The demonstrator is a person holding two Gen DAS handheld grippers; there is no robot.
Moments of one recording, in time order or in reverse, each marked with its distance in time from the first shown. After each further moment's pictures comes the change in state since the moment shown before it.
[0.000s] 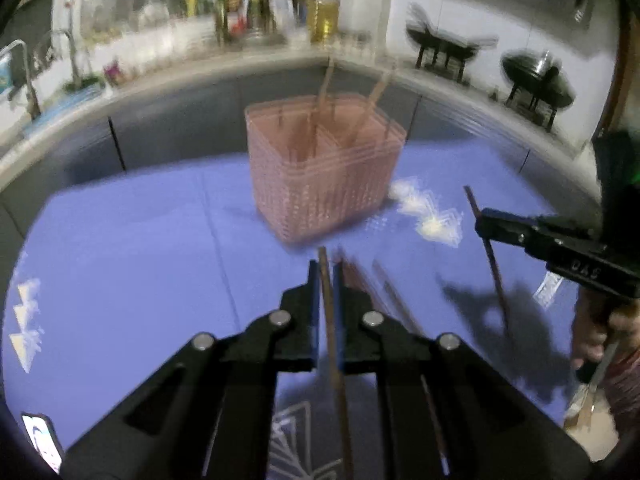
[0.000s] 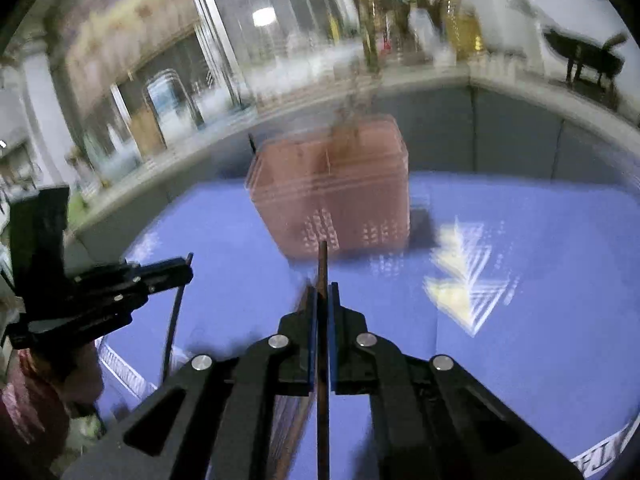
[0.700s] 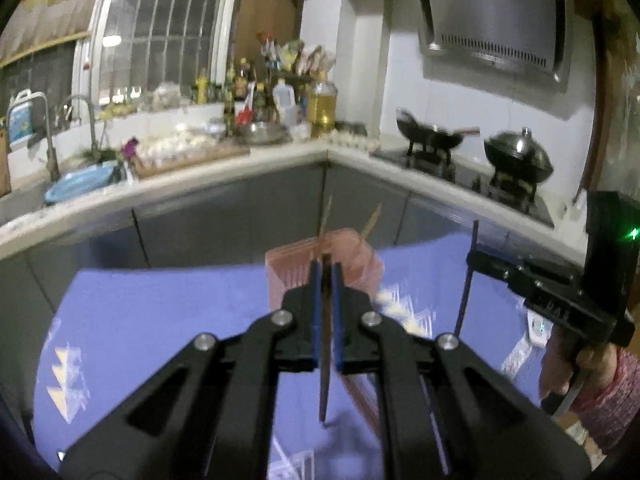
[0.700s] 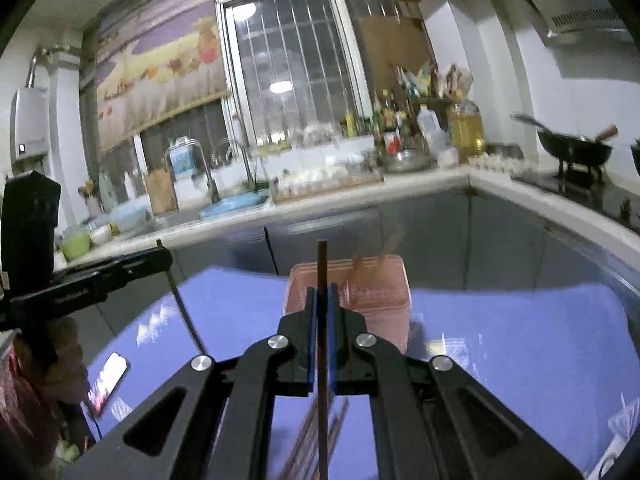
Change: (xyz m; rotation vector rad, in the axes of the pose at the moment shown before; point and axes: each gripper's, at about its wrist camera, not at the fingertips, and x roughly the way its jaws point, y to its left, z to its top) left arm -0.080 -0.006 0.068 0.009 -0.262 0.013; right arm -0.049 0.036 0.060 -0.089 -0.265 -0.017
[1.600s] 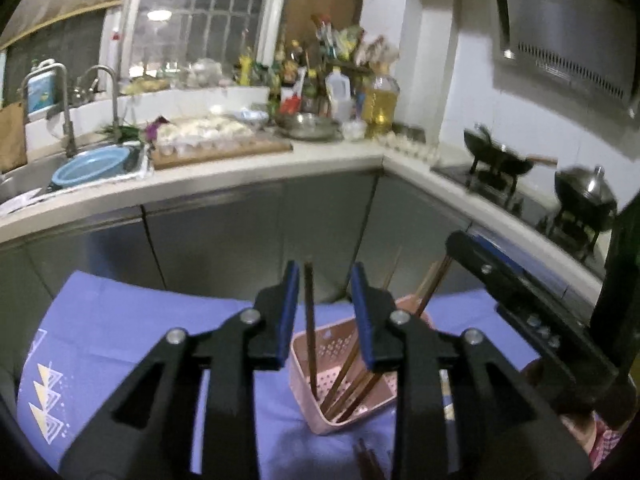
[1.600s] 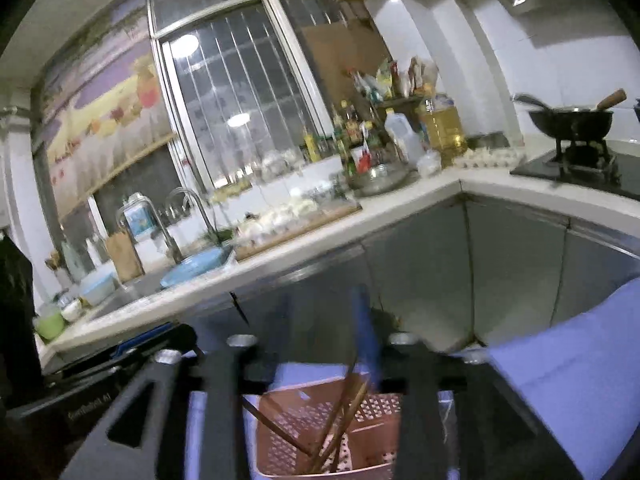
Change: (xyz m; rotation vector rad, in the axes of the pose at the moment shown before) left arm 0.116 0.040 0.056 -0.149 0.028 0.157; right arm 0.126 -0.032 0.055 0.186 -0.101 -0.074
